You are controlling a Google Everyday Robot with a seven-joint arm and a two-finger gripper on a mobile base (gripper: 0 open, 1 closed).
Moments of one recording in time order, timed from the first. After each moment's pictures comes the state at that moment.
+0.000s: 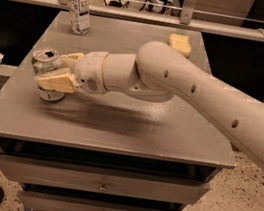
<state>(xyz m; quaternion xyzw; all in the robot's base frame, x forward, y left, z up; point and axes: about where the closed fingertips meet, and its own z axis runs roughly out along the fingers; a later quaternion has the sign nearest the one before) 0.538 0.182 0.889 -0.52 0.60 0.39 0.47</state>
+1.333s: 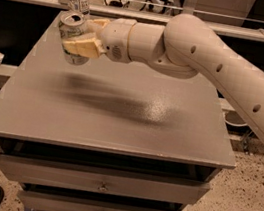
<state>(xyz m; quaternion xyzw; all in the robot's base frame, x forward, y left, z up) 0.609 0.133 0.955 -0.50 0.58 0.32 0.55</state>
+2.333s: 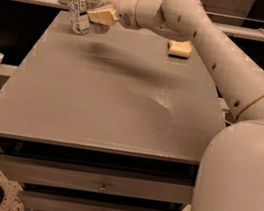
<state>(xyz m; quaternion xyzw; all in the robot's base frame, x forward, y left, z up) 0.782 0.110 0.960 -0.47 0.62 0.25 0.58</state>
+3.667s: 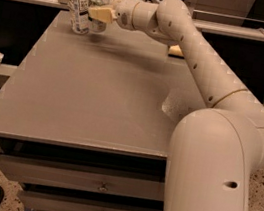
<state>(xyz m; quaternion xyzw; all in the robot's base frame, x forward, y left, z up) 0.844 0.117 0.936 -0.39 0.65 0.32 0.57</state>
